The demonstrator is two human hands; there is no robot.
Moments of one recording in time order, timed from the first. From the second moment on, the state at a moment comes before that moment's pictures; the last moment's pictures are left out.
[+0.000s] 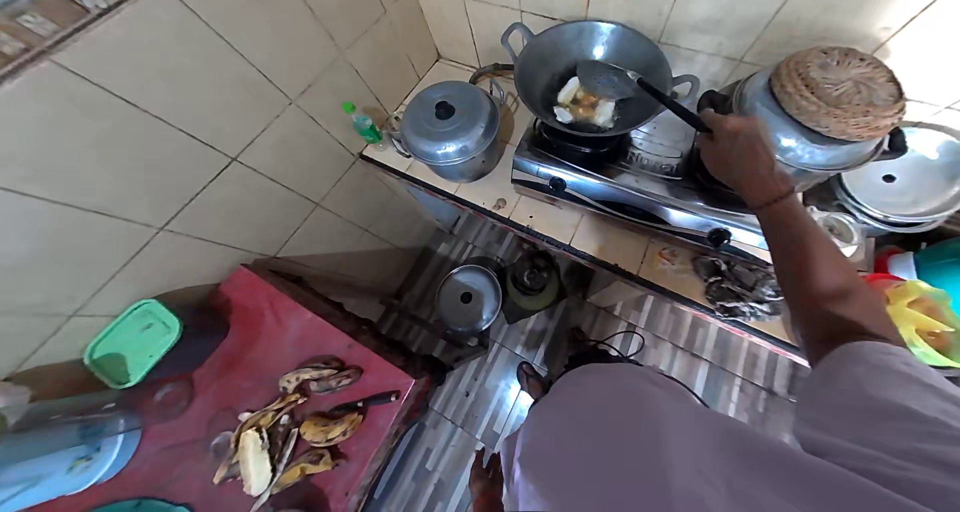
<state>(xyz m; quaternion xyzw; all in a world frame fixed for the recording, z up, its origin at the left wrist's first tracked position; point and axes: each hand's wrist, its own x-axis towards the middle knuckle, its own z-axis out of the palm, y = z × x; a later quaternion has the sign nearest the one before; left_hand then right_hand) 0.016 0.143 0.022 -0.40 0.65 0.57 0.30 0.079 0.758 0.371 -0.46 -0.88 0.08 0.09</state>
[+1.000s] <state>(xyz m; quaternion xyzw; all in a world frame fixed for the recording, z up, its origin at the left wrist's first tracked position) 0.003 0.142 0.020 -0.44 0.62 0.58 0.28 0.005 0.775 0.349 -0.44 -0.88 0.16 0.05</state>
